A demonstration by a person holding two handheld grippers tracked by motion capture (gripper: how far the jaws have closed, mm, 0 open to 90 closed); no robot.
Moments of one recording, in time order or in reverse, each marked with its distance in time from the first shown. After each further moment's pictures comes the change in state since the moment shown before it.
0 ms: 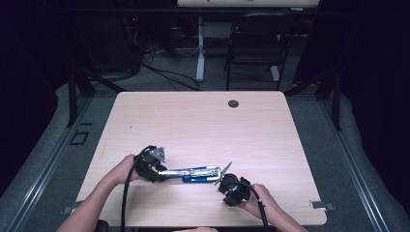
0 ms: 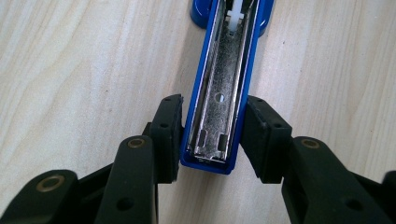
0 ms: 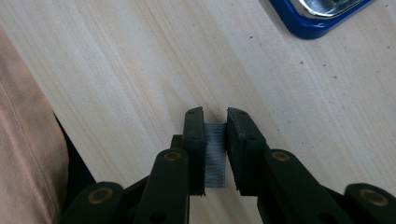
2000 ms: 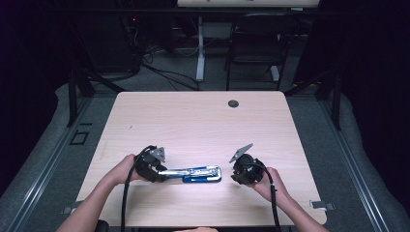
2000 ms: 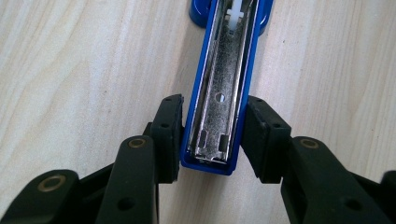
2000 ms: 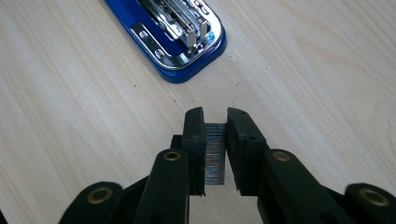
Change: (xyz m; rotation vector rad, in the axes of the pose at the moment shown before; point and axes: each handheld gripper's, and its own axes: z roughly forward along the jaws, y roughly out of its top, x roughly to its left) left arm 0.001 0.000 0.001 0.007 -0.007 0.010; right arm -0.061 -0.008 -0.021 -0.199 -0.061 0.078
